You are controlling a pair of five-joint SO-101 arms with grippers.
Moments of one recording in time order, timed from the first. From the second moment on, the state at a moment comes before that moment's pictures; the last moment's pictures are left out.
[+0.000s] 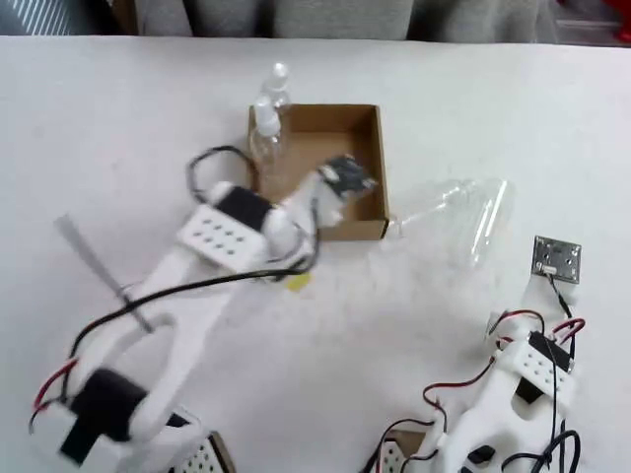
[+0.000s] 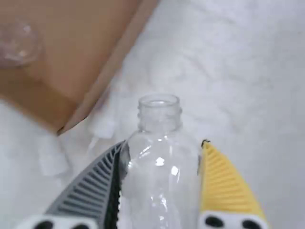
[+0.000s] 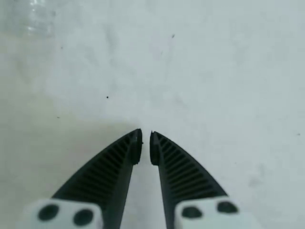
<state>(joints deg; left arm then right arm) 23.3 -9.5 20.7 75.4 -21.1 35.9 -41.7 75.3 37.3 25.3</state>
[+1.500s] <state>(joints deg) -51.5 -8.8 49.8 45.1 -9.1 -48.9 -41.7 41.1 74.6 51.2</state>
